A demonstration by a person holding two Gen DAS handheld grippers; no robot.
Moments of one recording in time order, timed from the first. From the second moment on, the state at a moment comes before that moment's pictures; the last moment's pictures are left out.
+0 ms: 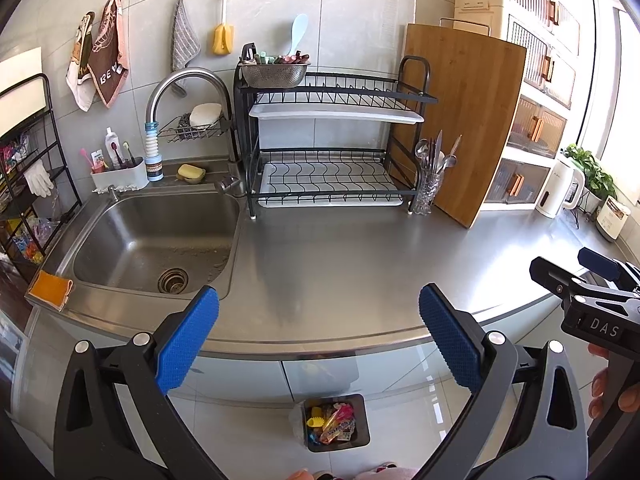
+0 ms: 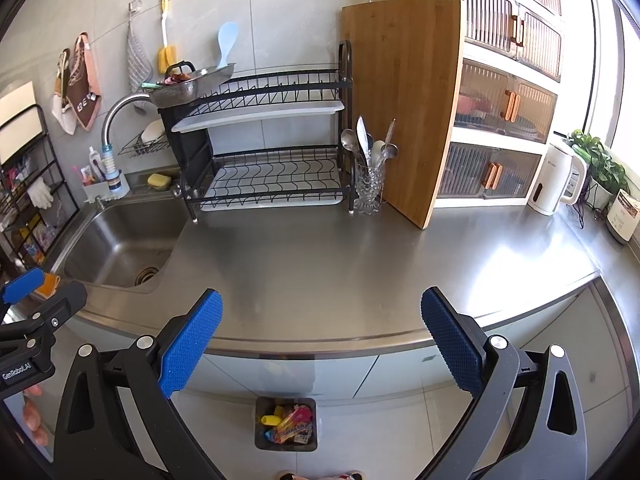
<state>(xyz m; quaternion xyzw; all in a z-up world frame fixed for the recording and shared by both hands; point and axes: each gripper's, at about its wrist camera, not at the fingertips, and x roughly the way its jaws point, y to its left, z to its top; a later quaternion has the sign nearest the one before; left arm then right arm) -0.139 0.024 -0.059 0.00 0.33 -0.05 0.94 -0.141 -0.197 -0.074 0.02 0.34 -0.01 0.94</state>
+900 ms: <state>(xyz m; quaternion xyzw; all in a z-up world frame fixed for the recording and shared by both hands) -0.123 0.032 -0.067 -0.01 0.34 -0.05 0.94 -0.132 -0.186 -0.075 0.02 0.34 -0.01 0.94</state>
